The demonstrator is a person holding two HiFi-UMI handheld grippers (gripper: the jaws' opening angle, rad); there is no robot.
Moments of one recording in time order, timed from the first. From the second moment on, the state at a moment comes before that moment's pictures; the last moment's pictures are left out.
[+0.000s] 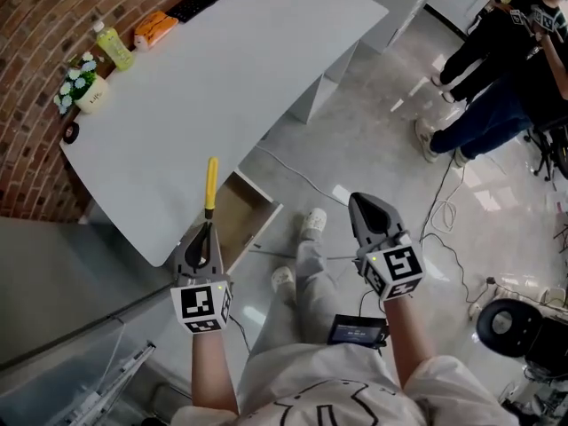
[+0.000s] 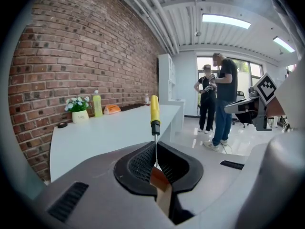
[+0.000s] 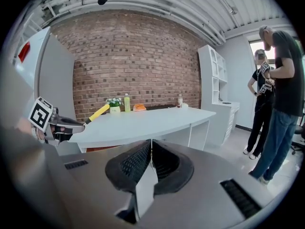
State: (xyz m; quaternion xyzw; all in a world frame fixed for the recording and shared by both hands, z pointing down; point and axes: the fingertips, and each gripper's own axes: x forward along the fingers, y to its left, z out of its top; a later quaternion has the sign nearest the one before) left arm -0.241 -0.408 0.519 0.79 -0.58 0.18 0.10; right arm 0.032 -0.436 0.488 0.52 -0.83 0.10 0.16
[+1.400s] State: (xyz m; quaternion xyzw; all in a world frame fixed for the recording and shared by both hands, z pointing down) left arm -0.249 -0.434 0.763 0.74 -0.56 0.28 0.26; right arm 0.043 -0.488 0.678 0.48 -0.83 0.15 0.24
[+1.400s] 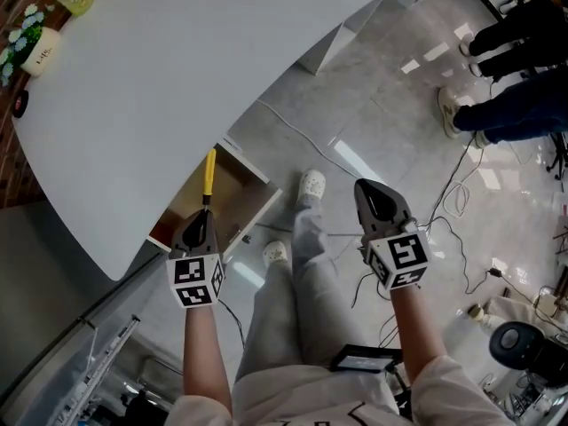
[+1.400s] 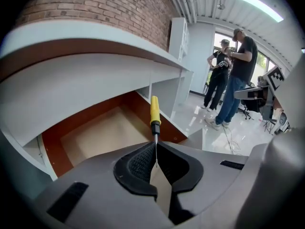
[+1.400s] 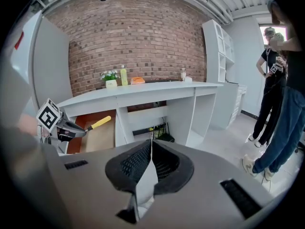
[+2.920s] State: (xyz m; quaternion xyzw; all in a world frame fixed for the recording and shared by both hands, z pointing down) left arm -0.243 -0.443 0.782 0.69 -0.53 0.36 0.35; right arm 0.055 -0.520 0.644 0.49 -0.82 0.17 0.23
